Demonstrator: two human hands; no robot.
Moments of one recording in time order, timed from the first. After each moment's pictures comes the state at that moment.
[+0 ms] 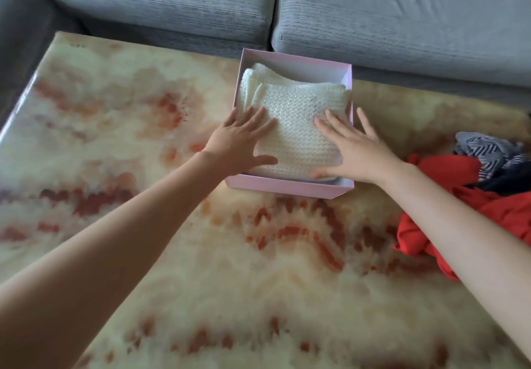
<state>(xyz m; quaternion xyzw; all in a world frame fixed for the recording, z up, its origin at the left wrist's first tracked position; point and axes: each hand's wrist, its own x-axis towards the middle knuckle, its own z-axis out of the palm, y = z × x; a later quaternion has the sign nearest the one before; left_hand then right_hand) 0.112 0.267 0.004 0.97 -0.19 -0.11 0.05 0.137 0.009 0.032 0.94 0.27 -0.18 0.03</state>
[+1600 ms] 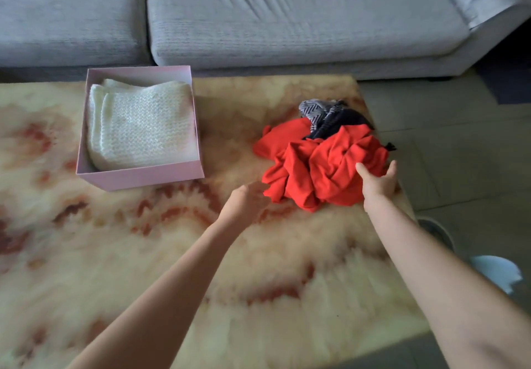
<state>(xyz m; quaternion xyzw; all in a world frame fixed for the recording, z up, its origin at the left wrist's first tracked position) -0.035 -0.022 0.029 0.84 0.01 -0.26 0.49 -0.033 -0.296 0.030 0.74 -0.46 0.14 -0.46</state>
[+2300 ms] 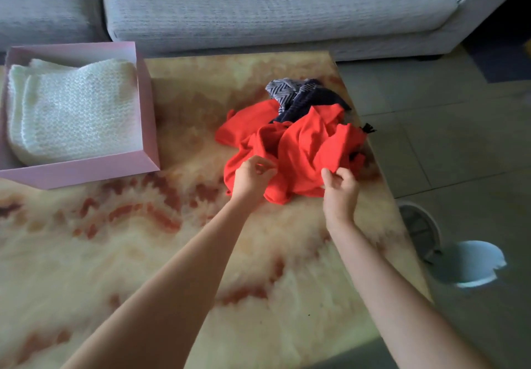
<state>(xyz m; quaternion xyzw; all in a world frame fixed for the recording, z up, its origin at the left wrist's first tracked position) -0.017 -0.133 0.003 0.82 0.05 -0.18 0.55 -0.072 -0.287 -0.004 0.75 -0.36 0.19 -0.53</state>
